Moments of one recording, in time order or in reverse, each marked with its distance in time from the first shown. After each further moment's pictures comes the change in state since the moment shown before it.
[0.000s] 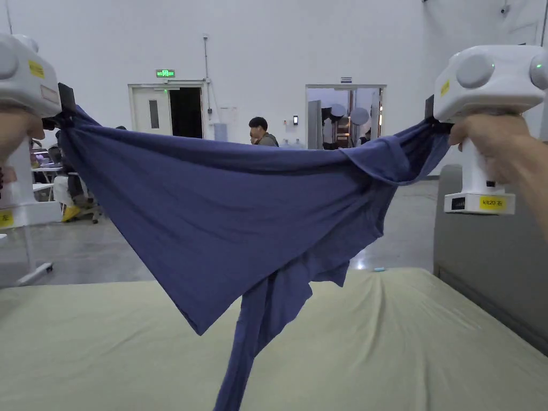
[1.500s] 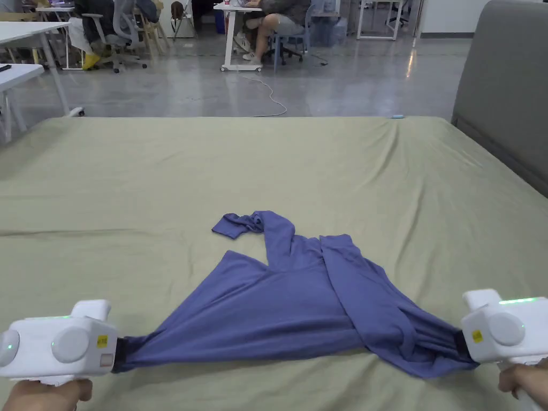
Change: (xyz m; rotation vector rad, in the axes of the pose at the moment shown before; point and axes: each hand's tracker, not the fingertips) left arm -0.072 -0.564 0.213 -0.872 0.034 -0.064; right arm 0.095 -0.576 0.143 -0.831 0.068 0.307
